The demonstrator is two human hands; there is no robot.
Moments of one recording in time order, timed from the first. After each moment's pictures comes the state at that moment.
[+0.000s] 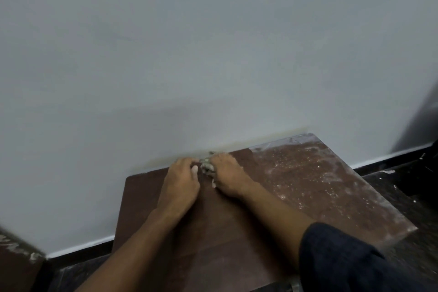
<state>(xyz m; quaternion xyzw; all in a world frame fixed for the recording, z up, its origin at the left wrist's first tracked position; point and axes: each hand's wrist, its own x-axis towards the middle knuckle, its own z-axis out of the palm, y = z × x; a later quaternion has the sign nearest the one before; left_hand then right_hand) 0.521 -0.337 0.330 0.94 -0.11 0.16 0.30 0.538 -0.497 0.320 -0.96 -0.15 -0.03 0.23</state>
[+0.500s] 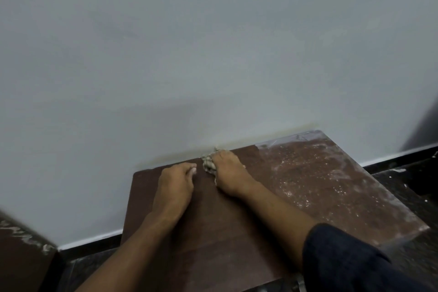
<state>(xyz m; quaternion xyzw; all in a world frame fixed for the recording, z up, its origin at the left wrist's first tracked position) 0.502 -0.319 0.339 0.93 -0.08 0.19 0.31 0.540 -0.487 0.306 -0.96 -0.15 -0.08 0.23</state>
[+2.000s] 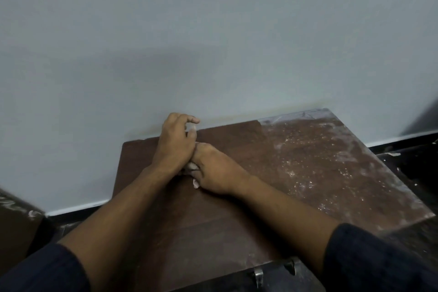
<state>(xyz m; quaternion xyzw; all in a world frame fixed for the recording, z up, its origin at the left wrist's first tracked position) 0.556 -0.323 0.323 0.91 -0.12 0.16 0.37 0.510 -0.457 0.304 -0.91 -0.29 -0.01 0.30</state>
